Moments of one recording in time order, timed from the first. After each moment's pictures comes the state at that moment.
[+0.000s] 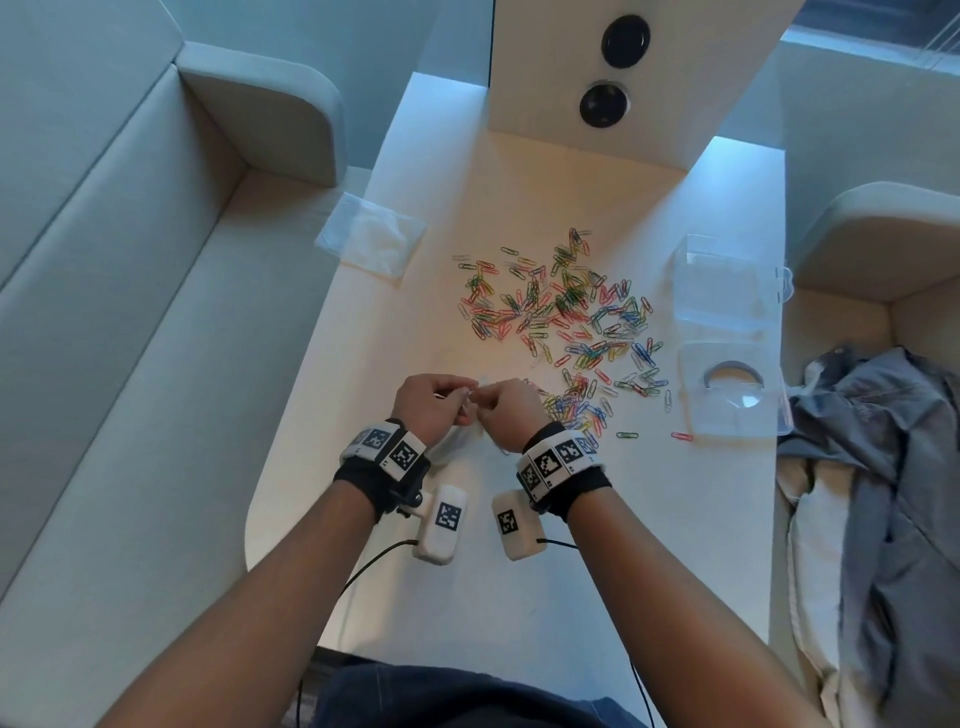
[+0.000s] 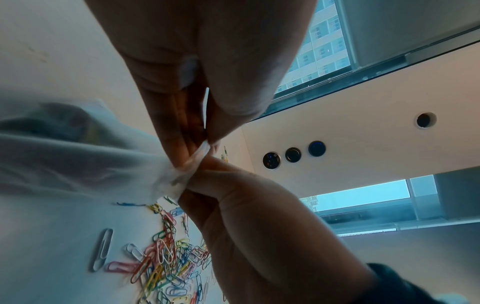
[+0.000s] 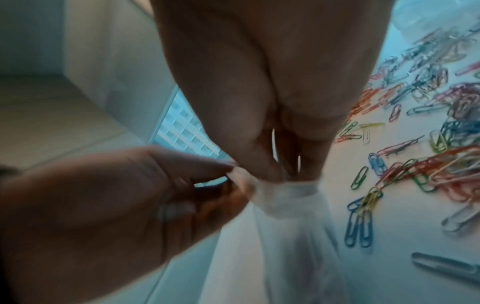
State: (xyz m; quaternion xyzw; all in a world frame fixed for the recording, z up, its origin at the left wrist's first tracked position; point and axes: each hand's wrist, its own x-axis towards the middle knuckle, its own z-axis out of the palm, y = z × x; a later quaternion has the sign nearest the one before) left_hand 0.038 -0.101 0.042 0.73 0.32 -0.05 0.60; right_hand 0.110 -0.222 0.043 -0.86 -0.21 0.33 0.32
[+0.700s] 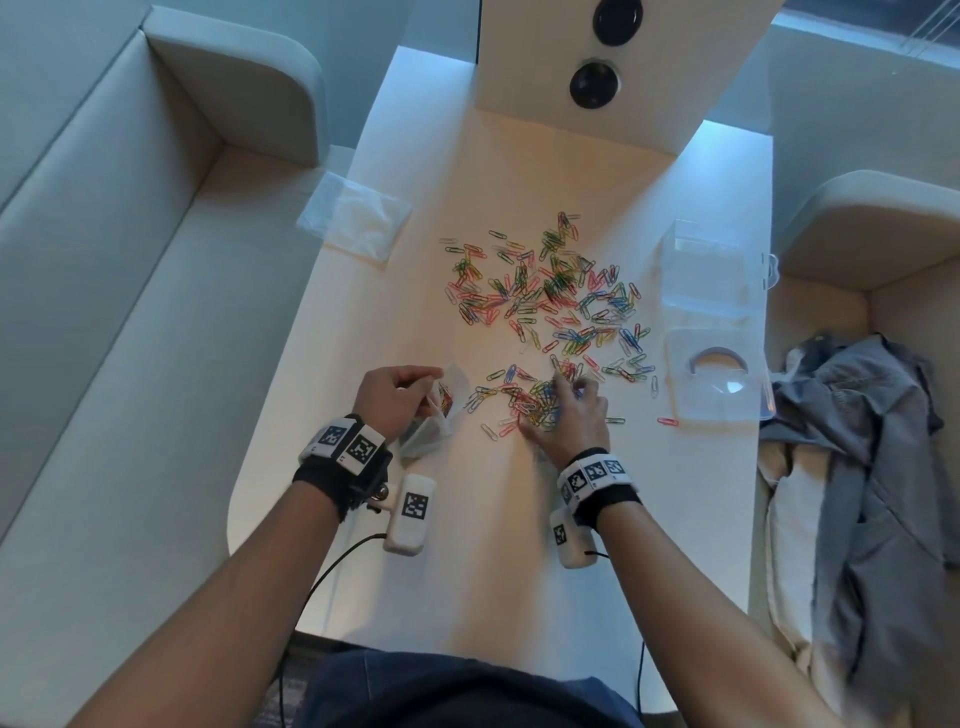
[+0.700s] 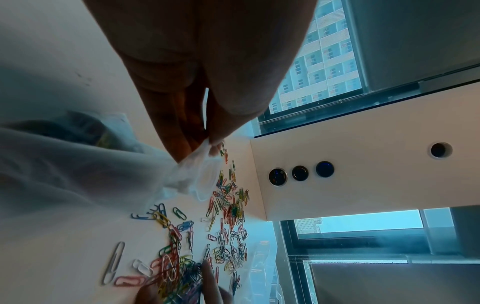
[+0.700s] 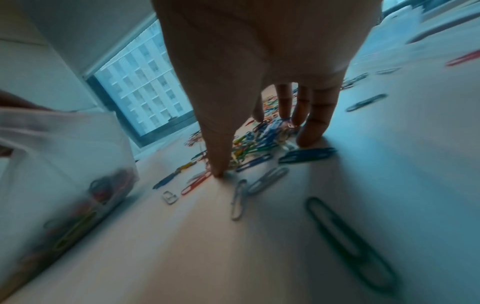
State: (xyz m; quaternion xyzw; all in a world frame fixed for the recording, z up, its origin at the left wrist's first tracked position) left_hand 0.021 -0.083 0.032 0.68 0.38 -0.04 0.63; right_hand 0.121 -0.315 -0.032 -0.97 -0.11 0.19 0.12
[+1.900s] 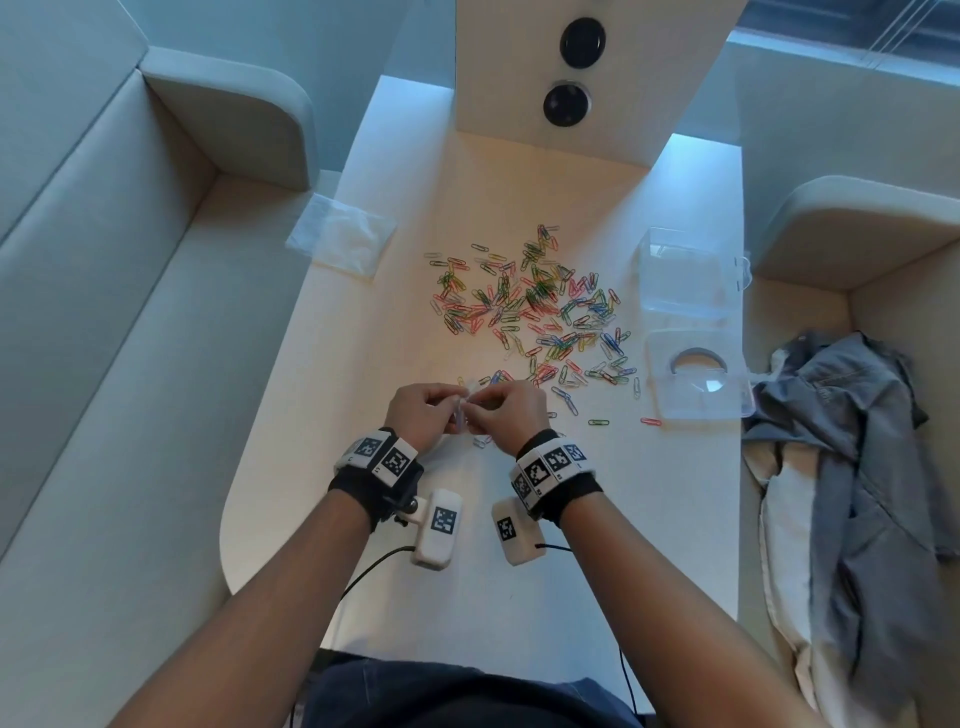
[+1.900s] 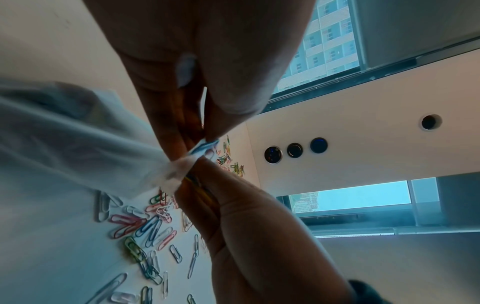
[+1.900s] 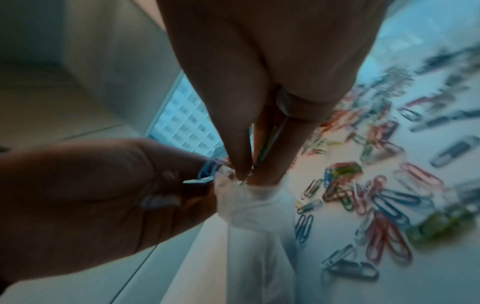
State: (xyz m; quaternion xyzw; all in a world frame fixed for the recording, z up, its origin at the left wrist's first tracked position) left_hand 0.033 -0.132 0.031 0.71 0.34 -0.05 0.62; right_hand 0.099 -0.259 0.037 -0.85 -0.07 0.27 0.44
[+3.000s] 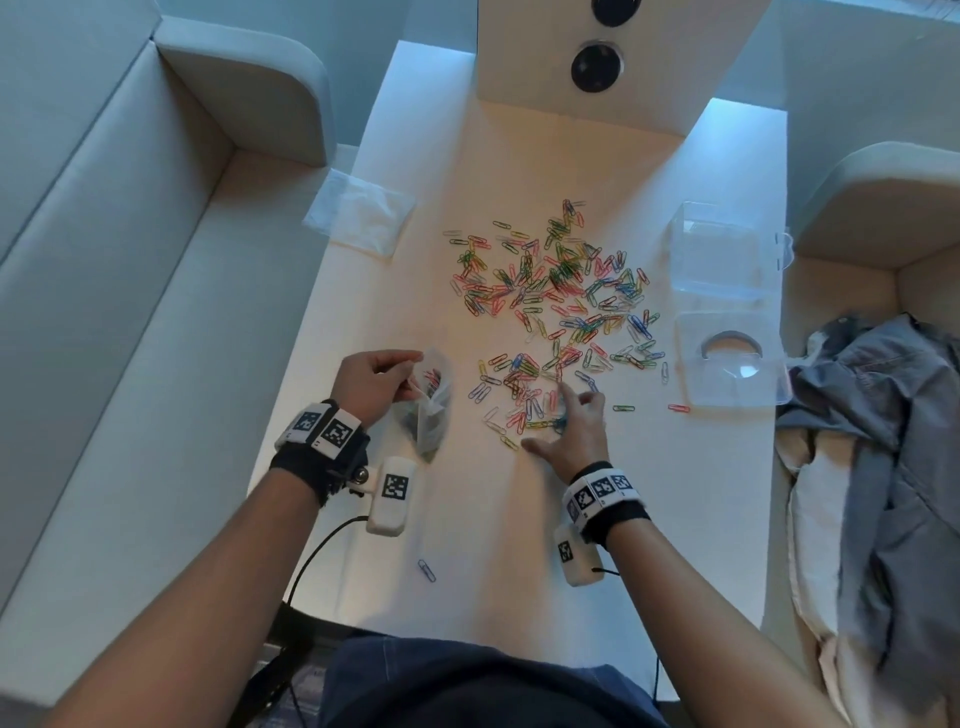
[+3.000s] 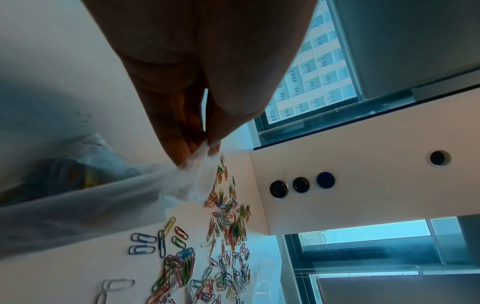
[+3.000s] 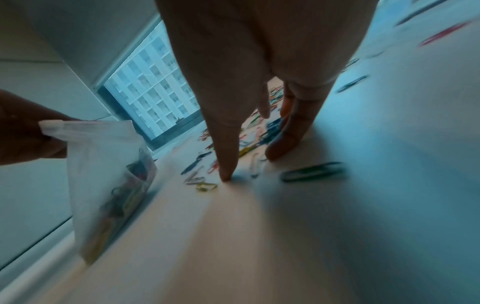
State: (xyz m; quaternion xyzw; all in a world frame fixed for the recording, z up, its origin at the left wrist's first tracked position) left_hand 0.012 -0.059 0.037 0.67 0.39 -0.01 0.63; right_hand 0.093 -0.324 -0.037 -0.94 -0.07 0.22 0.27
